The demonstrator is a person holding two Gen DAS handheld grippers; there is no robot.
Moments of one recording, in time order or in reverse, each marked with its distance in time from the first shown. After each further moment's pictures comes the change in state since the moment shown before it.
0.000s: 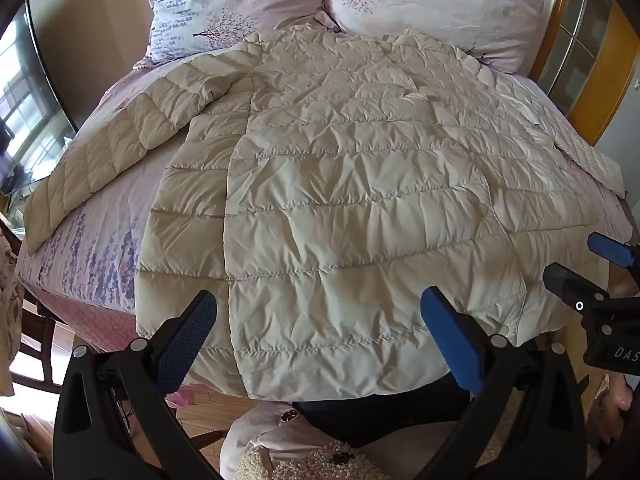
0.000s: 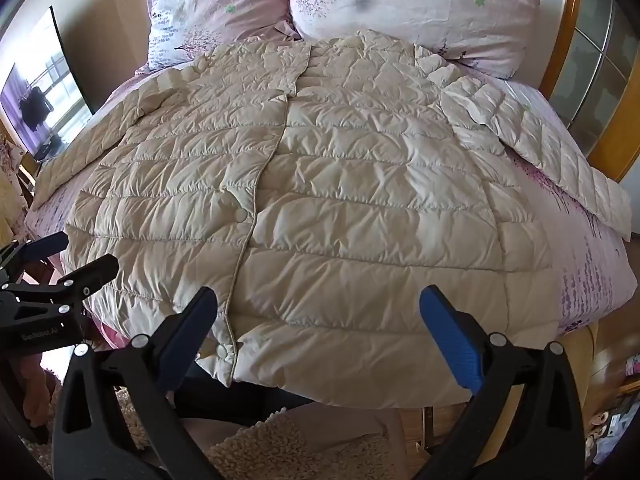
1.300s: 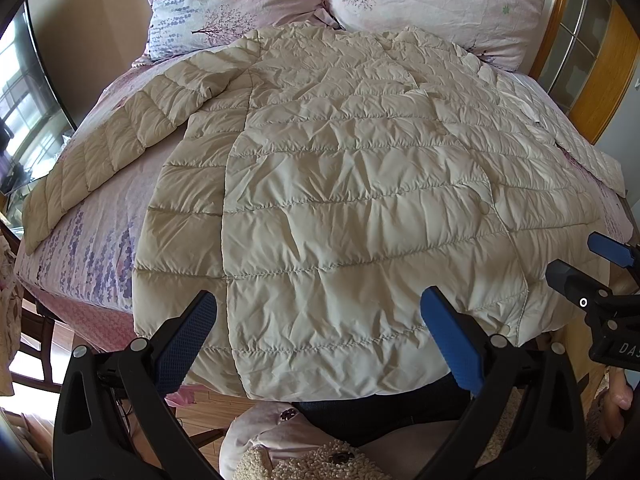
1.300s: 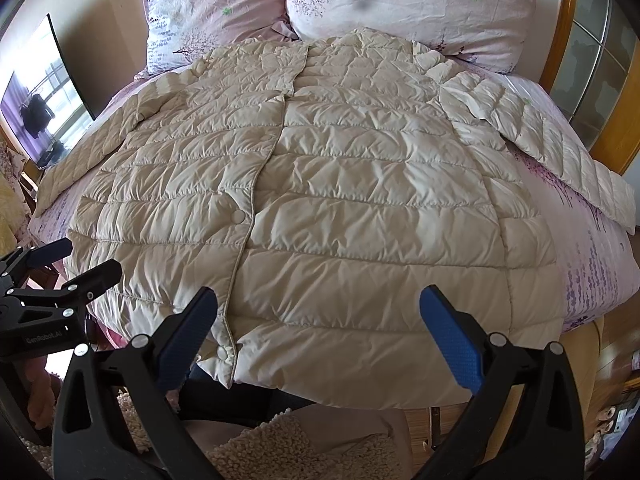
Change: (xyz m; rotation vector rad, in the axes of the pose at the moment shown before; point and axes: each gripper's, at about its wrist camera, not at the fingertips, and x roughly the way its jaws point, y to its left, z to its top) left arm 0.000 0.000 0.000 -0.004 0.009 -0.005; right arm 0.002 -0.004 0.000 0.006 0.000 0.008
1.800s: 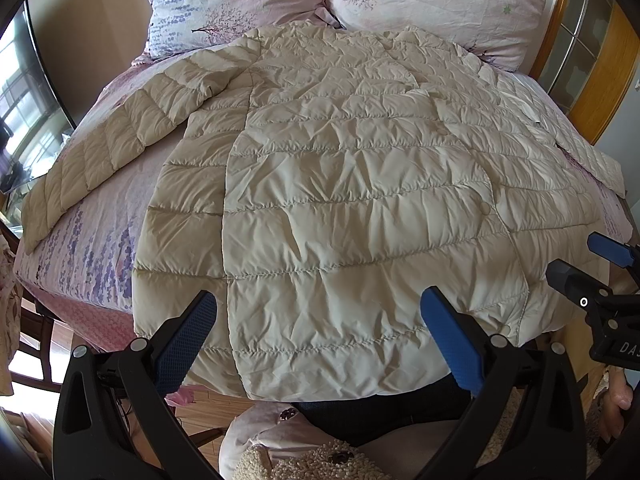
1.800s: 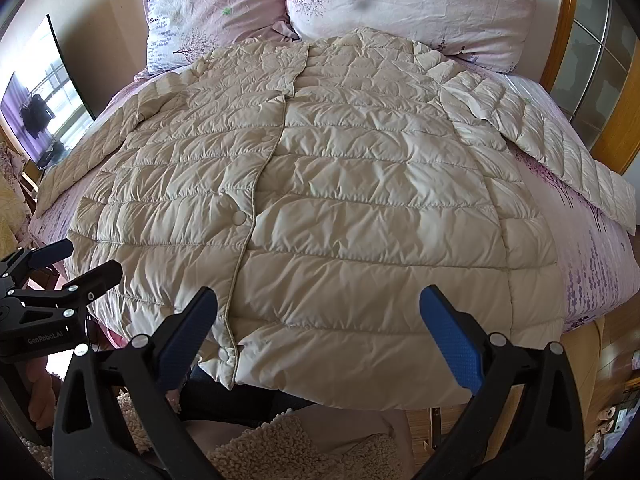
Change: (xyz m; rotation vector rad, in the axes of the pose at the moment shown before) left arm 0.000 0.000 0.000 0.000 0.001 -0.001; right arm 0.001 0.000 0.000 0.000 -0.001 0.002
